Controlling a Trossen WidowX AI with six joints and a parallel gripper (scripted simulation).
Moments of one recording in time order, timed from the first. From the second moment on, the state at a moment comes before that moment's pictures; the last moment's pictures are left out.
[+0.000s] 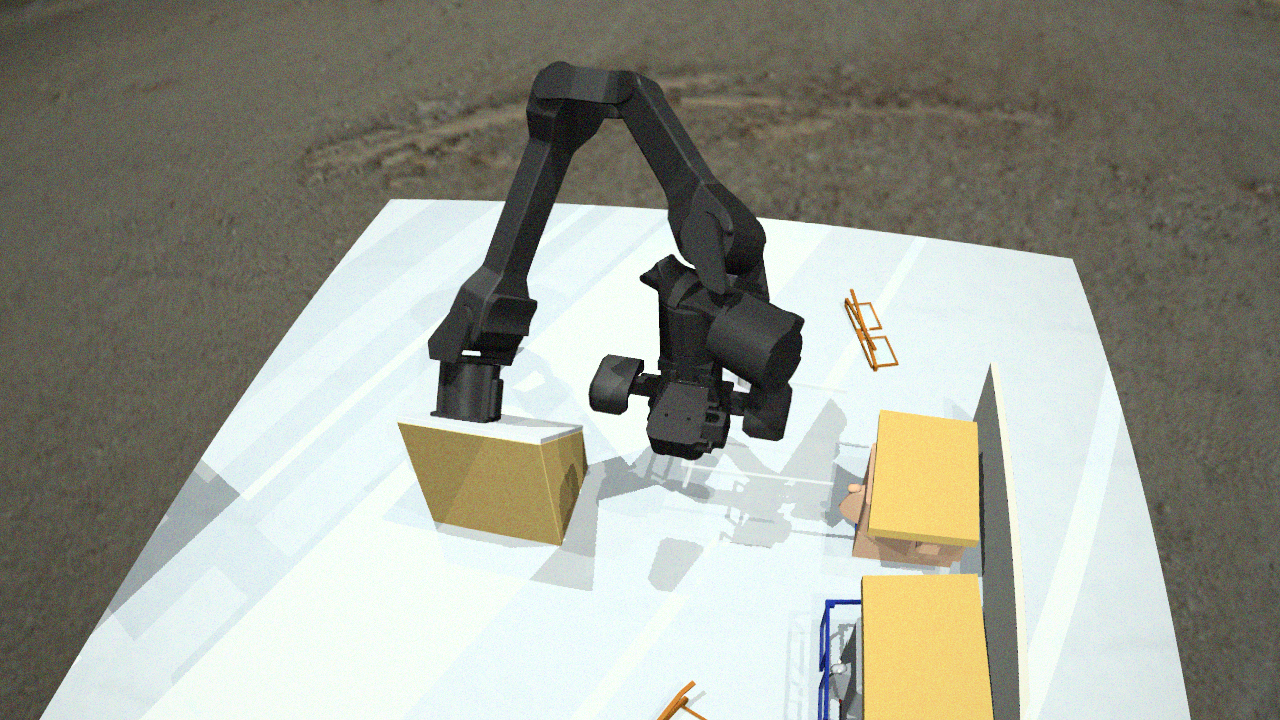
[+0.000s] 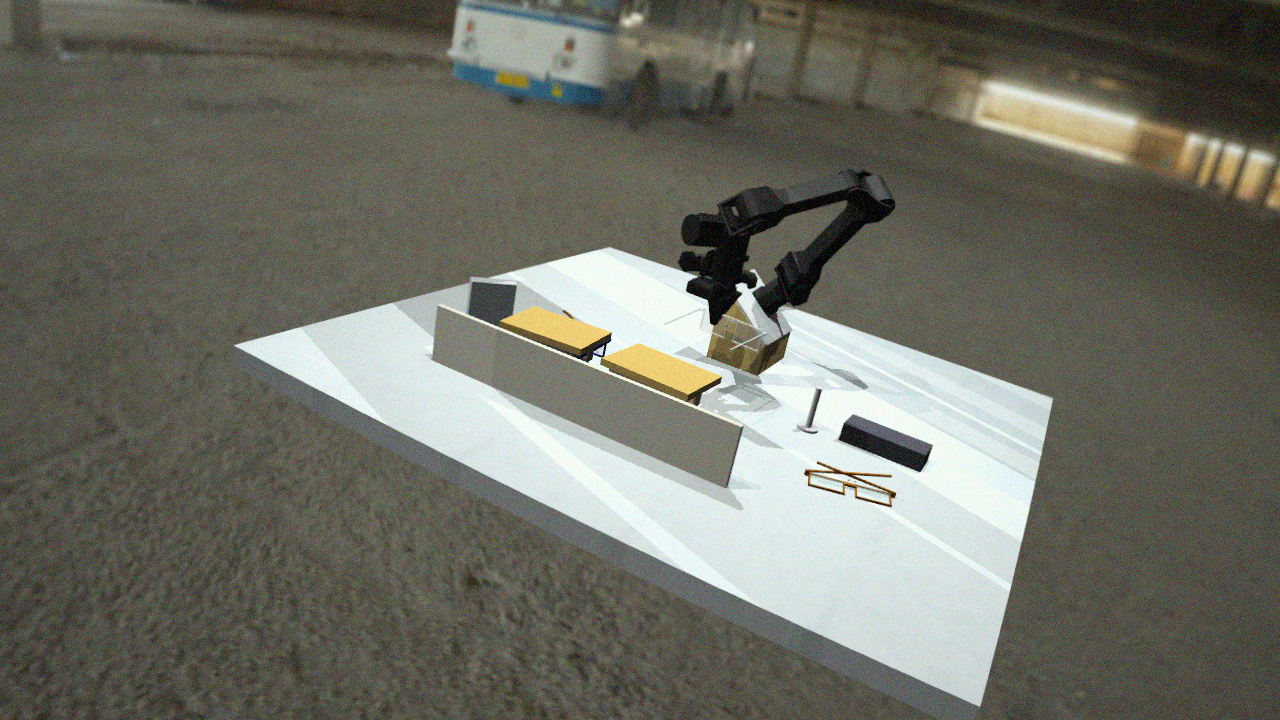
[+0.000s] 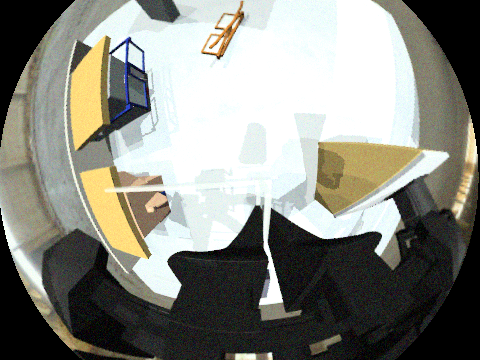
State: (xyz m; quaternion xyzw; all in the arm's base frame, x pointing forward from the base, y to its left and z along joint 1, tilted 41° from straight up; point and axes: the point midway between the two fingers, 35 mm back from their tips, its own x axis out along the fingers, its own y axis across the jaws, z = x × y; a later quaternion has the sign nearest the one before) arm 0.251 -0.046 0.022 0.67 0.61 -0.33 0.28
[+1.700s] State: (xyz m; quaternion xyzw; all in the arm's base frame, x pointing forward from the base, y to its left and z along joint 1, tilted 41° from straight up) arm 0.259 -0.019 -0.014 0.67 0.61 -0.31 0.28
